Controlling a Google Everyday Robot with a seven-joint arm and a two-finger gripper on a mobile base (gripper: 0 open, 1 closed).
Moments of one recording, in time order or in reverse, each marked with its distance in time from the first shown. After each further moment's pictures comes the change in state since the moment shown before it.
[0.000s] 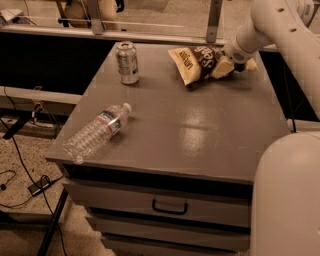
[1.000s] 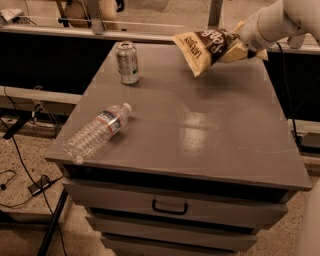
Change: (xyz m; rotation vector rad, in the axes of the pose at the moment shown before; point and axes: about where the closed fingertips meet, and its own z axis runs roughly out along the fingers) arm -0.019 -0.015 -0.077 0.121 -0.161 -0.022
